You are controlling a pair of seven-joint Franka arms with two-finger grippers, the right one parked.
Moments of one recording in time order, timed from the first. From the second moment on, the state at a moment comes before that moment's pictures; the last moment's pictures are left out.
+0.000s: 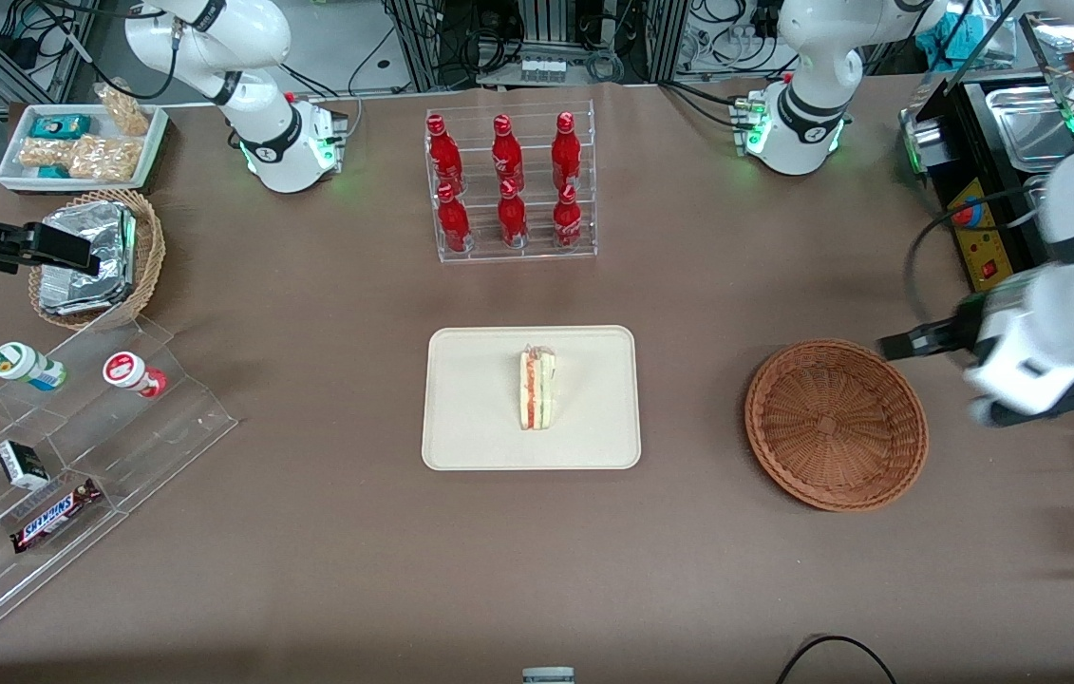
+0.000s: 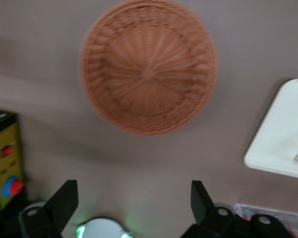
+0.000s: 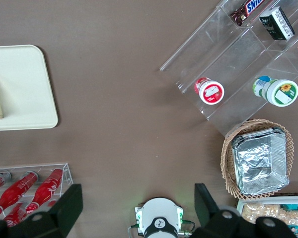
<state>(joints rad) 0.18 0.27 -0.27 -1.41 0.04 1.40 -0.32</state>
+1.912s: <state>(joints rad) 0.12 0.10 -0.30 -1.49 0.04 1.36 -0.32</state>
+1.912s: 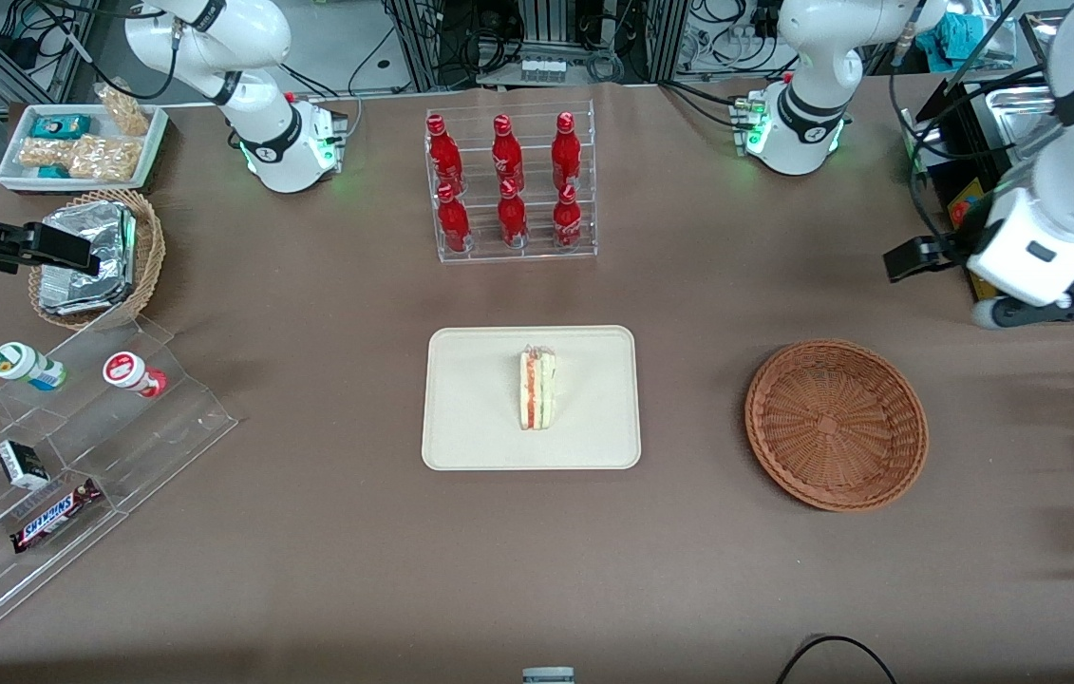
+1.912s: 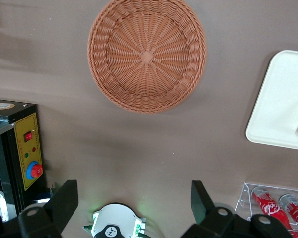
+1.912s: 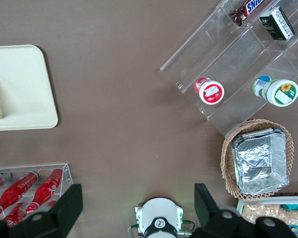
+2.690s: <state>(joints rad) 0.11 0.07 -0.29 -1.46 0.04 1.38 -0.28</state>
